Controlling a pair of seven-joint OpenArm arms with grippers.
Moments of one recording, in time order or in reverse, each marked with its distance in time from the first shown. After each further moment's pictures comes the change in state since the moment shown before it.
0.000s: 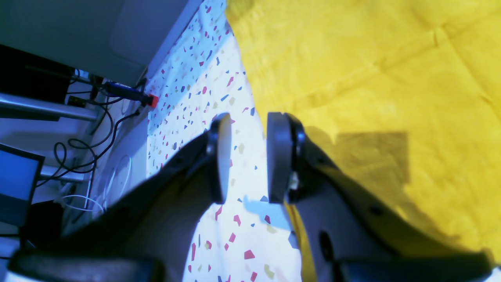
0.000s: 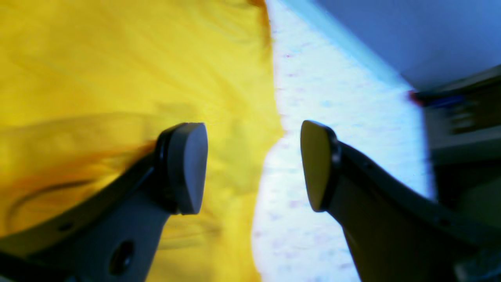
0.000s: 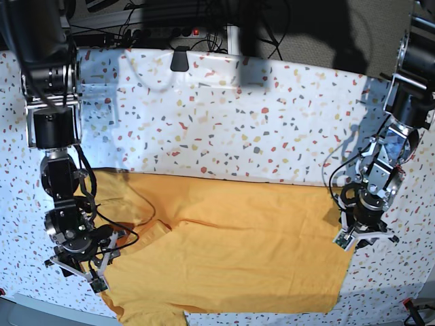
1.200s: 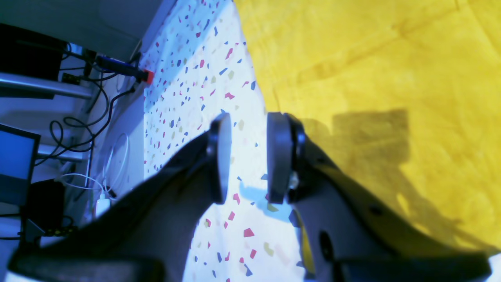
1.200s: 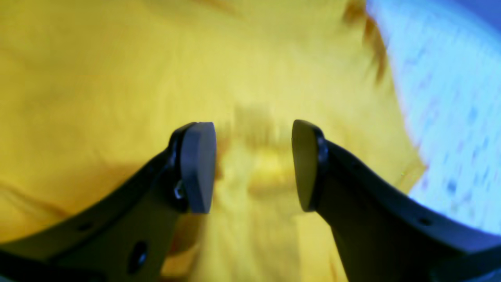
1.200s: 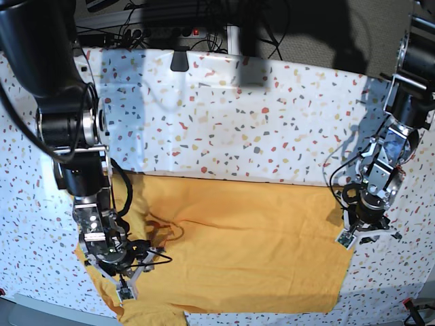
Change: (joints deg) left arm -0.1 0.0 0.0 -0.2 -0.2 0.0 5.3; right arm 14.8 -9.7 0.2 -35.3 6.6 -1.6 16.6
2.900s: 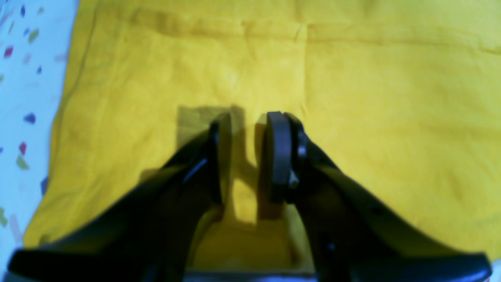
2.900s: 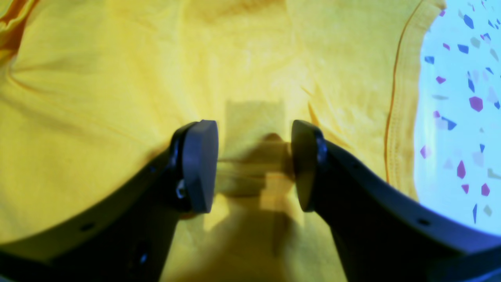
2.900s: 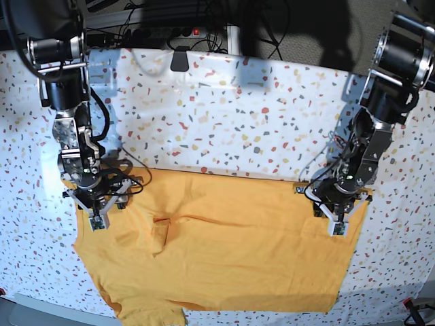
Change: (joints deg) left arm 1.6 7.1 -0.3 -7.8 -38.1 -3.9 1.2; right arm -26.8 9.4 0.2 21.7 8.0 1.0 -3.0
